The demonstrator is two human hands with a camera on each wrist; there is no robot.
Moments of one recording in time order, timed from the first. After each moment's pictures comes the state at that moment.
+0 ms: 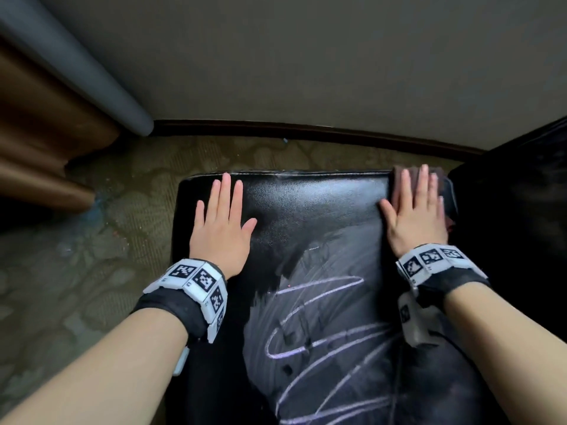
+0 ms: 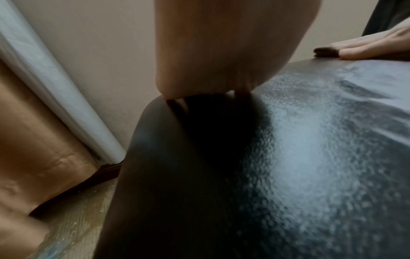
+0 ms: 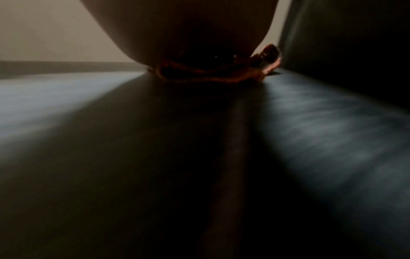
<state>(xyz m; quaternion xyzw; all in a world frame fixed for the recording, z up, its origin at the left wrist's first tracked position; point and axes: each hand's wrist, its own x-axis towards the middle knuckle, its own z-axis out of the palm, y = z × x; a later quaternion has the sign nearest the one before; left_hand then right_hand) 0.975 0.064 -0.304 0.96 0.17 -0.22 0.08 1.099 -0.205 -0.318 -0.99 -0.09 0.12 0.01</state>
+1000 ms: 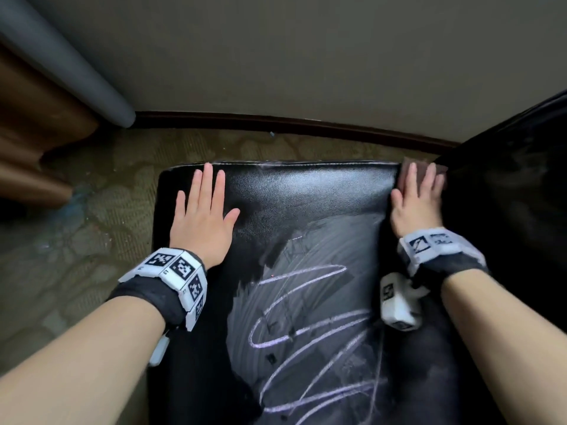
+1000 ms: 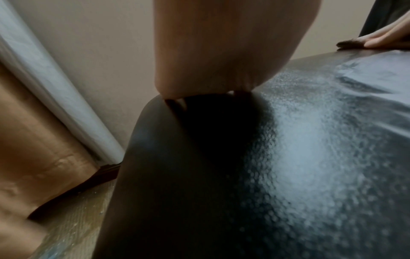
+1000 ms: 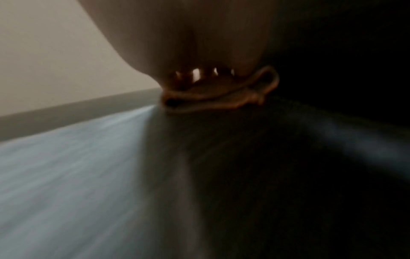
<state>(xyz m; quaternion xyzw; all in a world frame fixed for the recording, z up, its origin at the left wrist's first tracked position) 0.974 0.065 -0.307 0.96 0.17 -0.20 0.11 1.115 -0.227 -0.315 -0.99 -0.03 0.13 0.05</state>
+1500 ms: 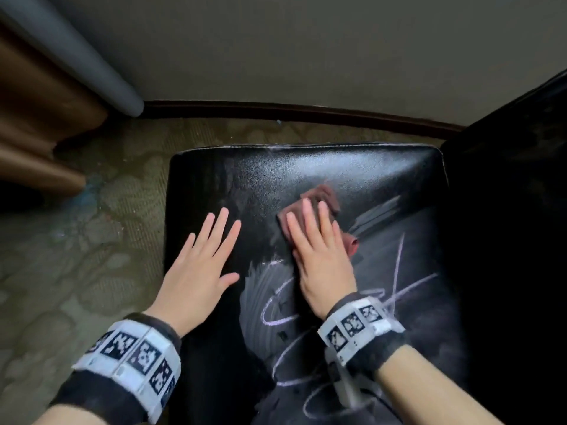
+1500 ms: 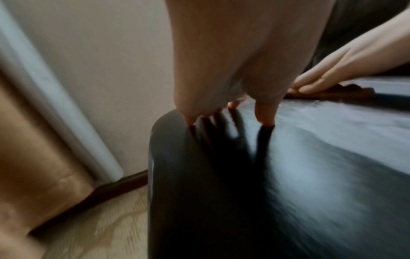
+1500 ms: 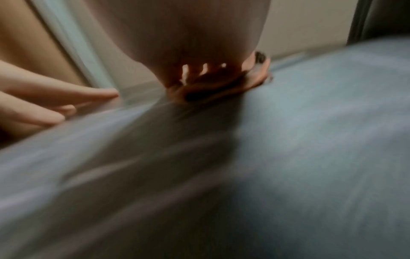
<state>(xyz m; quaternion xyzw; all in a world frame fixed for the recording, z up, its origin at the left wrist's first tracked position) 0.881 0.063 -0.287 0.96 0.02 -0.21 0.17 0.961 -0.134 -0.303 -0.94 -0.30 0.14 0.08</state>
